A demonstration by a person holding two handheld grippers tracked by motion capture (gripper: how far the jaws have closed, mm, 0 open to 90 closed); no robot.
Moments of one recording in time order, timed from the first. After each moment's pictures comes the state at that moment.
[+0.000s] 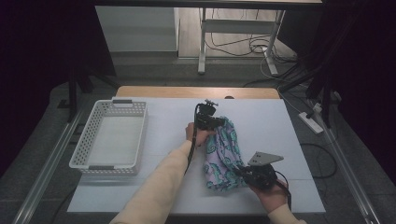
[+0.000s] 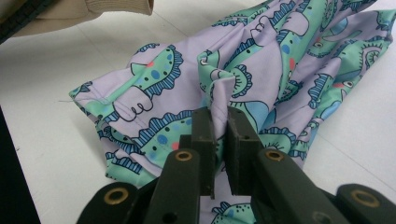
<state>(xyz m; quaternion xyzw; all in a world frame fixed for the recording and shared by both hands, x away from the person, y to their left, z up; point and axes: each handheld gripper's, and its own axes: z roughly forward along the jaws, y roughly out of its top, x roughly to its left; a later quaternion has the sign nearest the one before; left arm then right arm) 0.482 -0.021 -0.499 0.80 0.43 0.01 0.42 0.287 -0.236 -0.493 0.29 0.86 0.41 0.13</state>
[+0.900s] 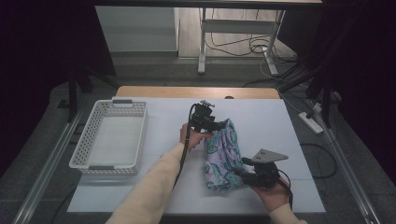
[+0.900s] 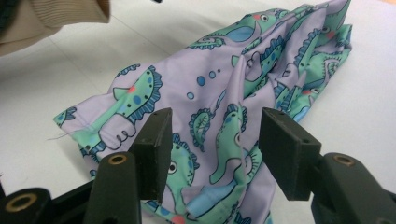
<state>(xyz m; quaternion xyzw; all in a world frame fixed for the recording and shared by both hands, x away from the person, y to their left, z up) 0.458 0.000 -0.483 0.81 0.40 0.03 0.42 0.288 -0.240 -0.485 0.32 0.83 0.42 0.16</state>
